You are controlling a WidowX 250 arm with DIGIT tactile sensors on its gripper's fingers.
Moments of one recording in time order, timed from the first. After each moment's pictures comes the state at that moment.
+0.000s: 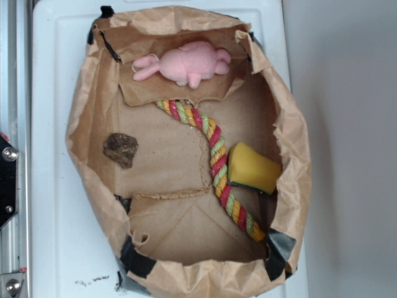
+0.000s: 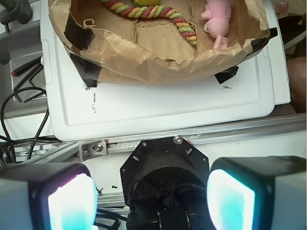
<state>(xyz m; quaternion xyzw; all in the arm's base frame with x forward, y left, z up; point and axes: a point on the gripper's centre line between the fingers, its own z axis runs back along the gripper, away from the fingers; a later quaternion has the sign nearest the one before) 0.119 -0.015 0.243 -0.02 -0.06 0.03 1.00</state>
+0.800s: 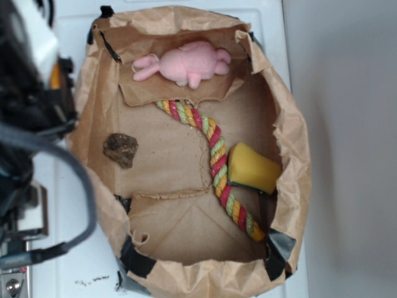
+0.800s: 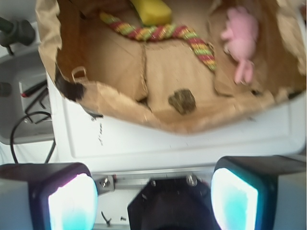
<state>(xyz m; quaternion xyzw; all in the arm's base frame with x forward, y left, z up) 0.186 0.017 0.210 -0.07 -0.07 0.04 0.99</state>
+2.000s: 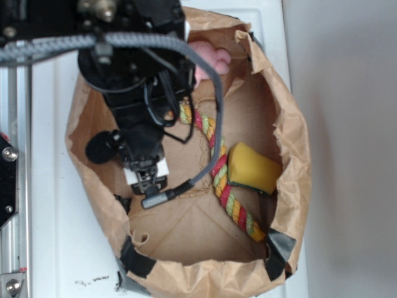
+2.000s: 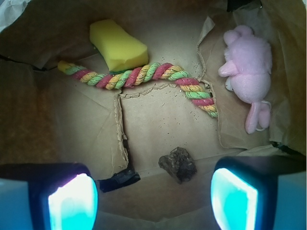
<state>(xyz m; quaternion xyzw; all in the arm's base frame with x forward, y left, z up) 0.242 0.035 0.150 -0.08 -0.09 0.10 0.99</state>
